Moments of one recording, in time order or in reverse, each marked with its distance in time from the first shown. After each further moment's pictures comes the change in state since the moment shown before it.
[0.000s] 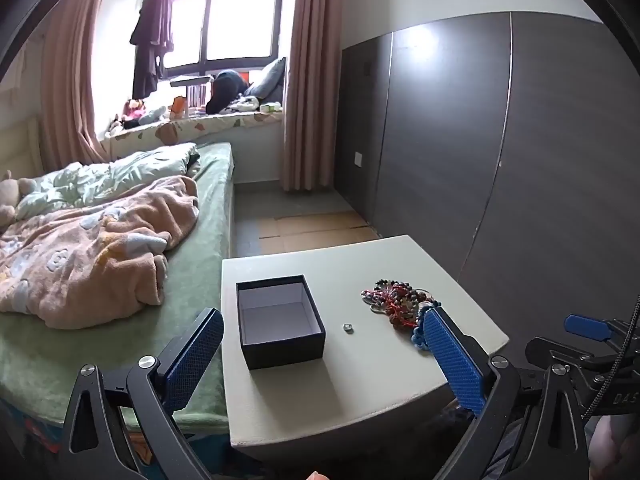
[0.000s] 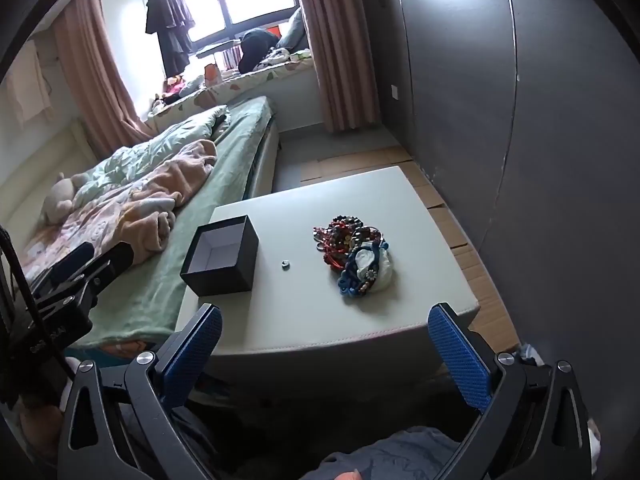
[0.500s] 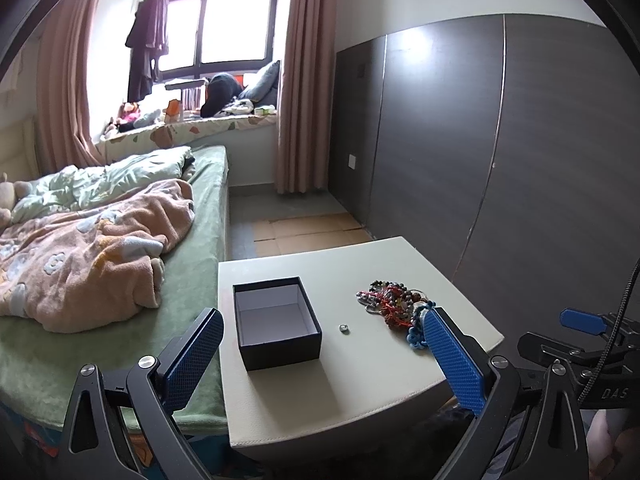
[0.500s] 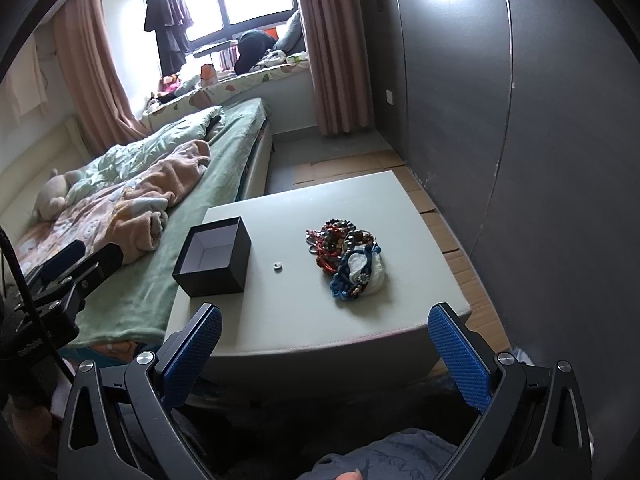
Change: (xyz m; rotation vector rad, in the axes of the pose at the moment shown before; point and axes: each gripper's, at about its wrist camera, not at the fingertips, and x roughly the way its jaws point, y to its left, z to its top) left arm -0.004 -0.001 0.000 0.007 -0.009 -0.018; right arm -0.001 0.004 -0.001 -0.018 -0.016 -0.042
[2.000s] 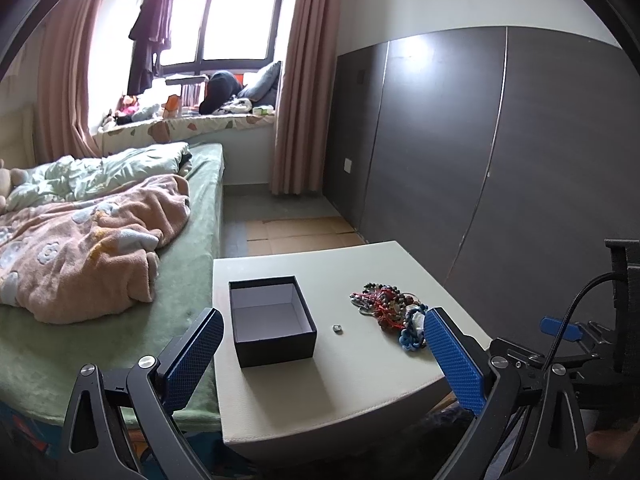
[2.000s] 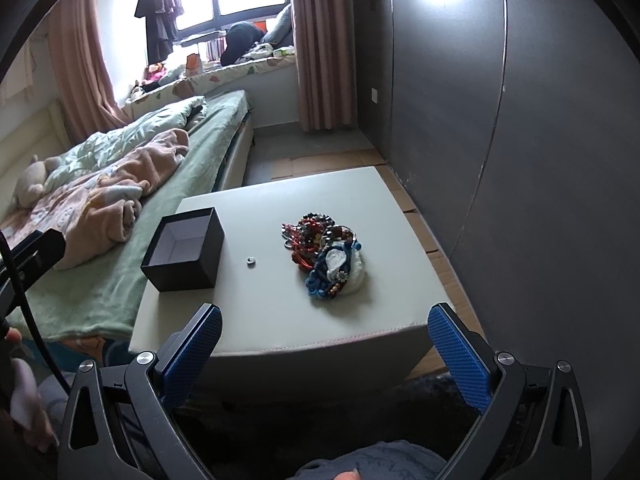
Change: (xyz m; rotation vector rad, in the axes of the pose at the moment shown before) left arm 0.000 0.002 -0.003 -0.034 -0.008 -0.030; right arm 0.021 -0.001 -0.006 -0.030 0.014 -0.091
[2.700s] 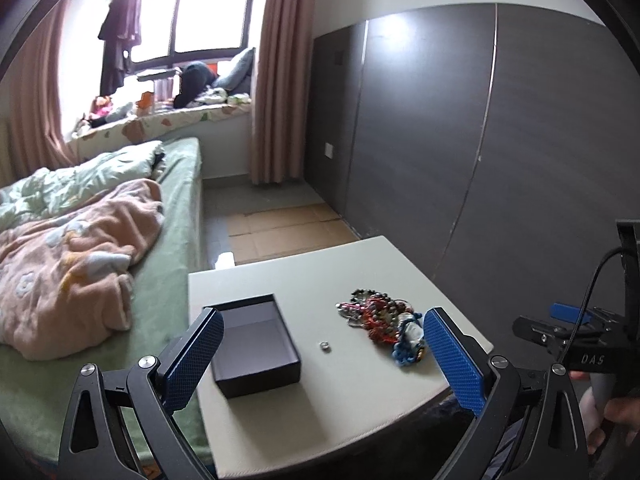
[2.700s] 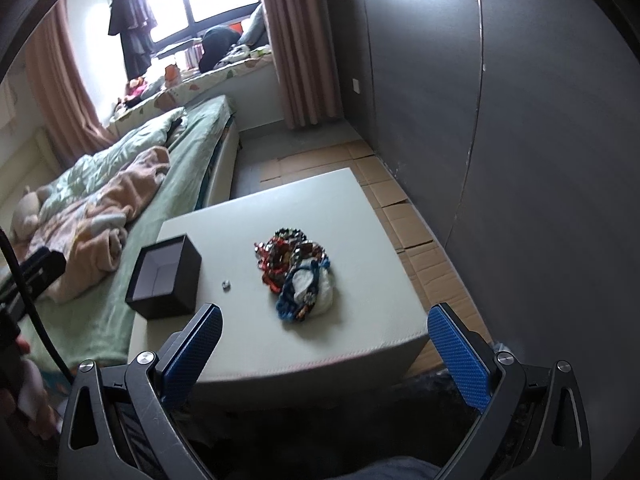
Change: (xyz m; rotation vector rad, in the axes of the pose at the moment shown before) left arm 0.046 -0.008 0.039 0.061 0.079 -0.069; right arm 0.016 -0.050 0.040 0.117 0.035 0.029
